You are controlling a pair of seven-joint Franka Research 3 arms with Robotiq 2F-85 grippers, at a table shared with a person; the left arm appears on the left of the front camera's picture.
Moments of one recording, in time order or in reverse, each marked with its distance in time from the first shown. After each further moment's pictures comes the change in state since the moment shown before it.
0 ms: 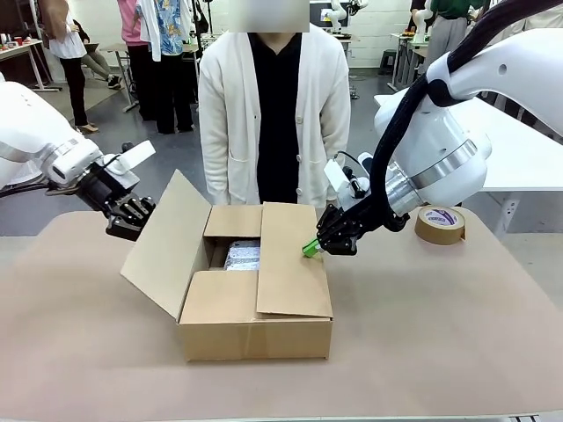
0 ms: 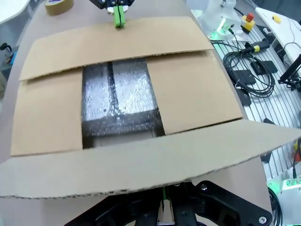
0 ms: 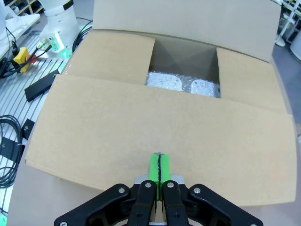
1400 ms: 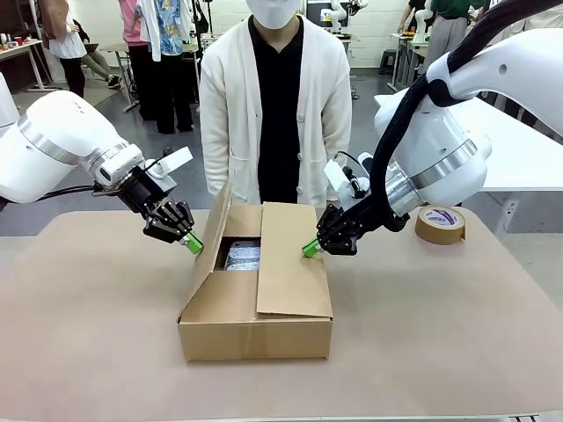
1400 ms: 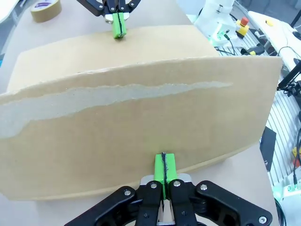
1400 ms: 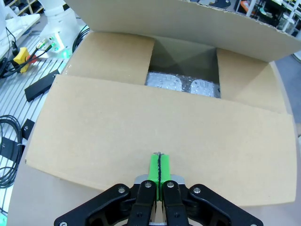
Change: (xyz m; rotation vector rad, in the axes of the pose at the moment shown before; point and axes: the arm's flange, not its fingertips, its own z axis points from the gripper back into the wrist) left arm 0.019 0.034 -0.039 -0.082 -0.018 -0.003; right arm 0.000 0.000 0.000 0.000 0.000 0.000
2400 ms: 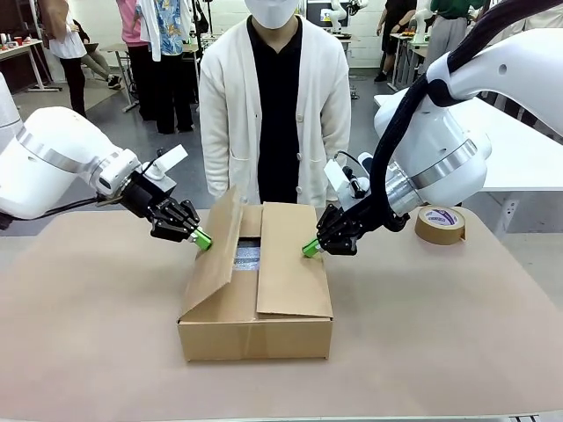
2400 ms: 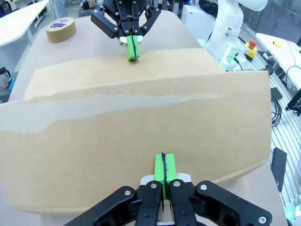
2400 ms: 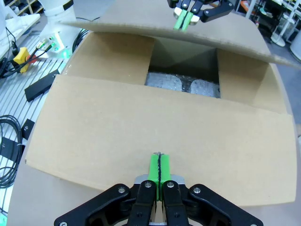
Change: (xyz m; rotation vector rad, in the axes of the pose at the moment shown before) left arm -0.013 0.003 -0.012 0.048 -0.163 -0.018; right arm 0.000 0.000 0.000 0.000 0.000 0.000
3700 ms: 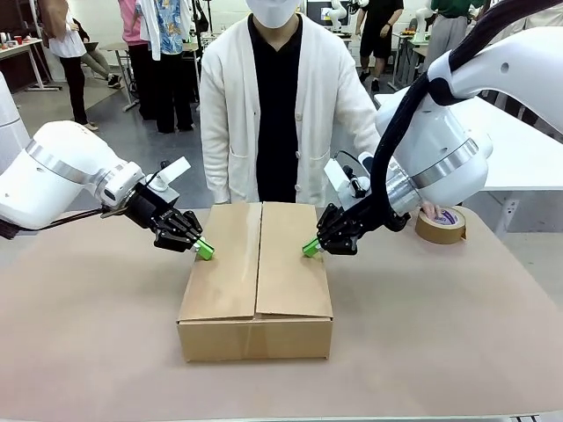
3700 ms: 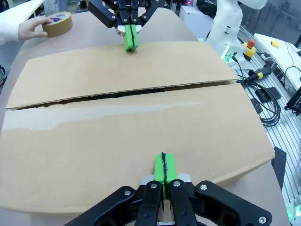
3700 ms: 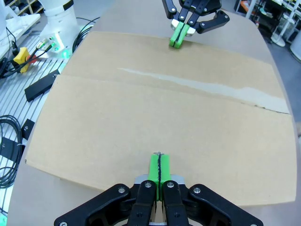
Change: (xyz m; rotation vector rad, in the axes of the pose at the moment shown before) left arm -0.016 0.005 -0.012 -0.023 0.001 0.021; right arm 0.000 0.000 0.000 0.000 0.000 0.000
